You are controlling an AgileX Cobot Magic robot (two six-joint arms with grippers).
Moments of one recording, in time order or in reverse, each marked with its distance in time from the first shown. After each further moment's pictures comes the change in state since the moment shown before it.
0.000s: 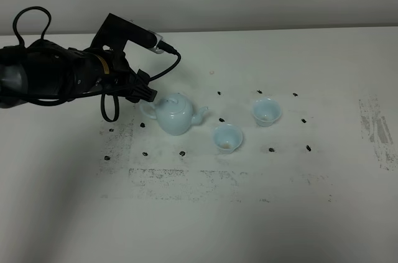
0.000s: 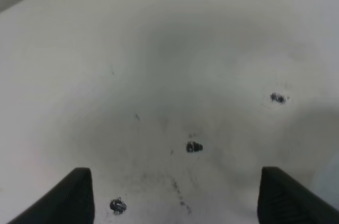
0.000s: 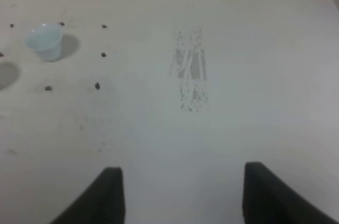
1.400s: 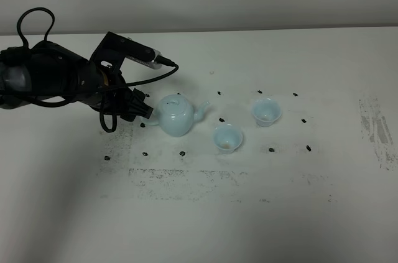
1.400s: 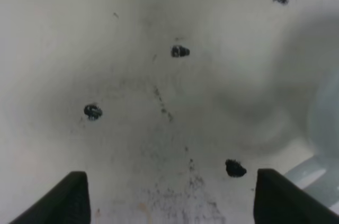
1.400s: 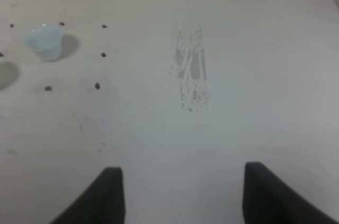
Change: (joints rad) left arm -0.013 0.002 0.000 -0.027 0.215 -0.047; right arm 0.000 0.000 0.000 0.000 0.000 0.000
